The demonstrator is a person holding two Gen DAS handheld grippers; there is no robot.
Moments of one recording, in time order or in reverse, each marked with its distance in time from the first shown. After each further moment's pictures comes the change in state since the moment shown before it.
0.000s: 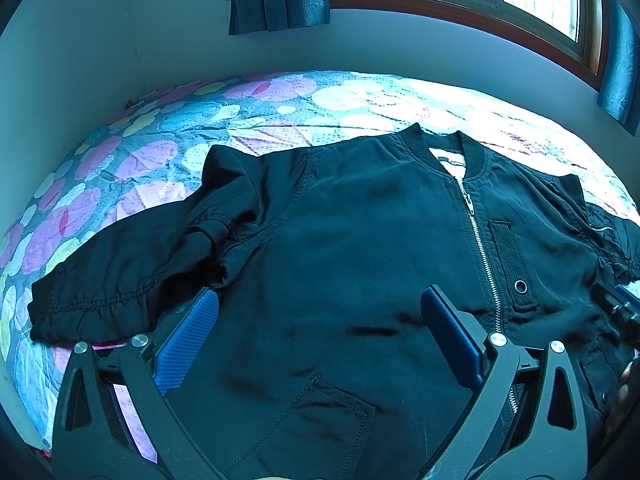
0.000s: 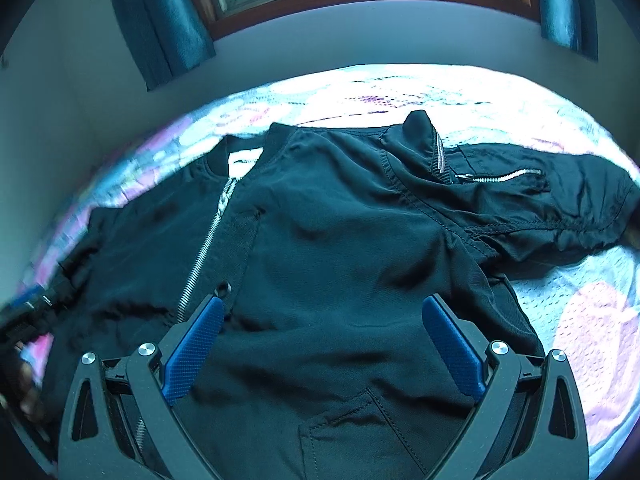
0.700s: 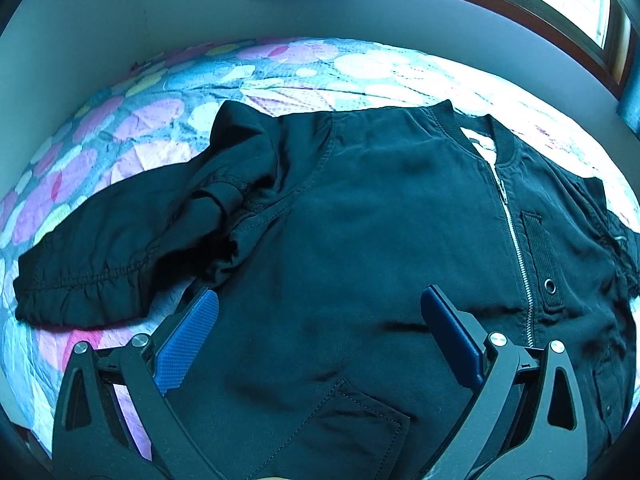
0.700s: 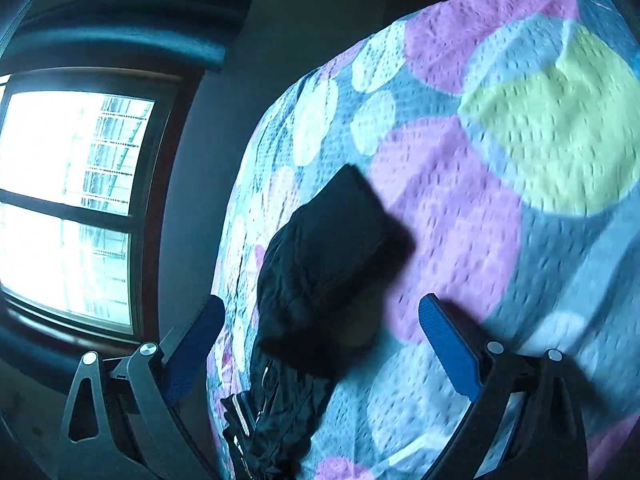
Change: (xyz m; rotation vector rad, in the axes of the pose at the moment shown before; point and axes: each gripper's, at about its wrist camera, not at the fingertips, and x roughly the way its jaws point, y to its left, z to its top) left arm 0.034 0.023 0.000 -0.079 0.108 0.003; right arm -0.087 -0.393 -0.018 1.138 -0.312 0.091
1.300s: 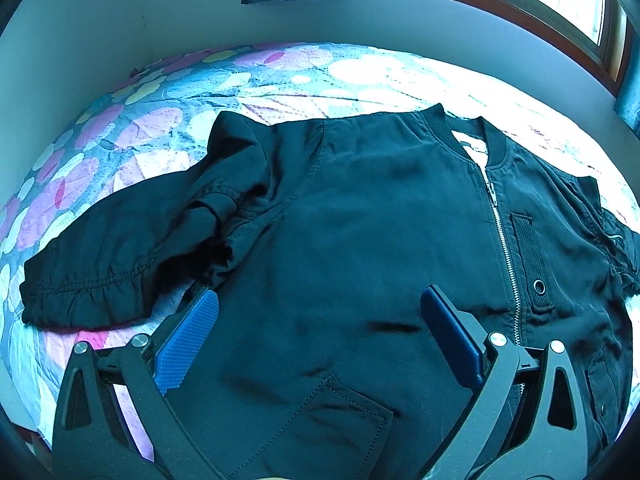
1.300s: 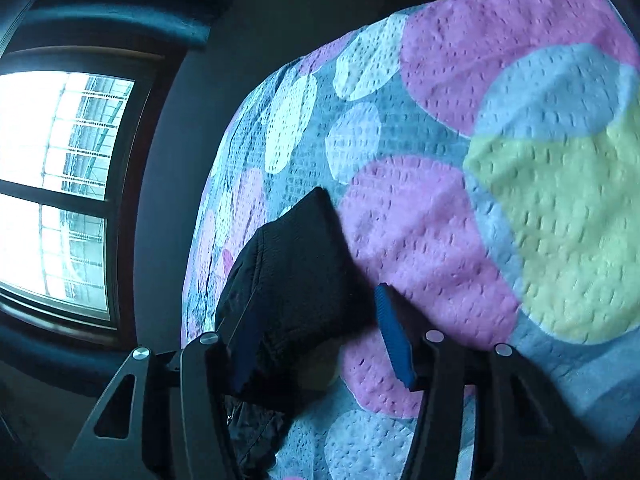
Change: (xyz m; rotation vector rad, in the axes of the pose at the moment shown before) left arm -0.010 -0.012 0.001 0.021 -0.003 0.013; right arm 0.017 -0.012 0.025 -0.052 0.105 -0.049
